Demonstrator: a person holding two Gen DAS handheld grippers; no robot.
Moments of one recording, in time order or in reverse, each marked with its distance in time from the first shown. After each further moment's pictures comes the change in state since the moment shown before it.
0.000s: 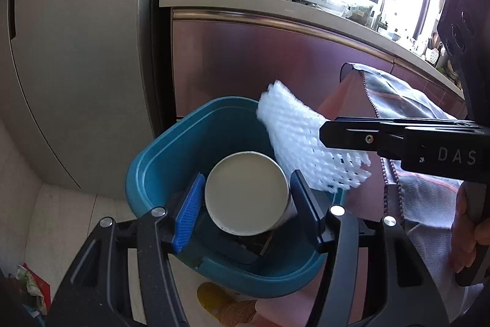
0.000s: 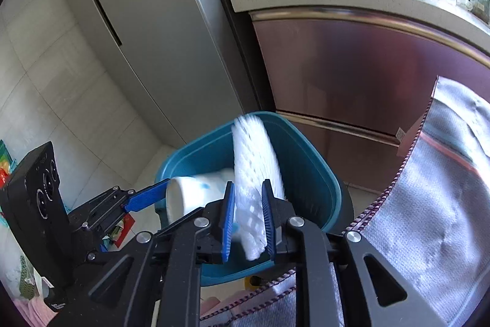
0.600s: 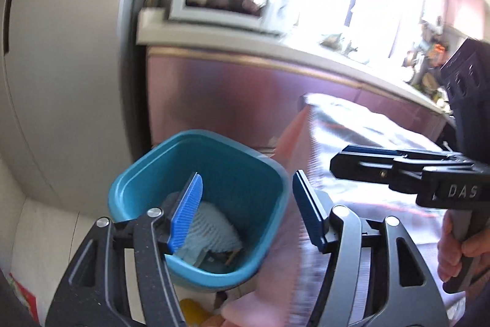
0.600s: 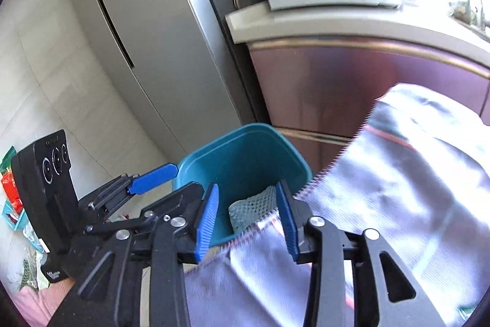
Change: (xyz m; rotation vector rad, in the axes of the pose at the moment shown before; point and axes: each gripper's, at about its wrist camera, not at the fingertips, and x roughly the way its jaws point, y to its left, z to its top) left arm -0.058 -0.043 0.006 0.026 -0.161 -0.130; right arm -0.093 -0.012 -0.044 0.003 -0.148 0.007
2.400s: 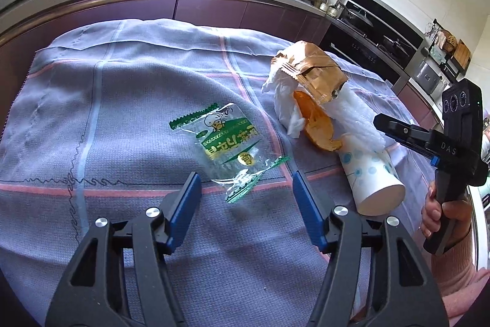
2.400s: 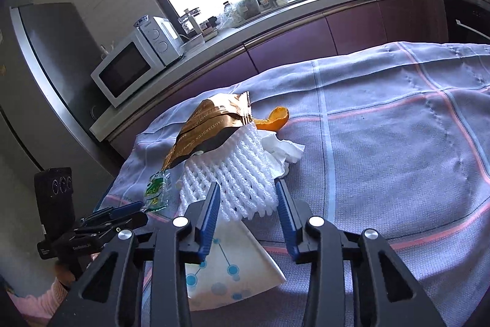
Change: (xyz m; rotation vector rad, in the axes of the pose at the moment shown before) left arm 0.063 -0.279 -0.057 0.280 0.401 -0.528; right arm -0.276 -0.195 -0.205 0.542 -0.297 -0.399
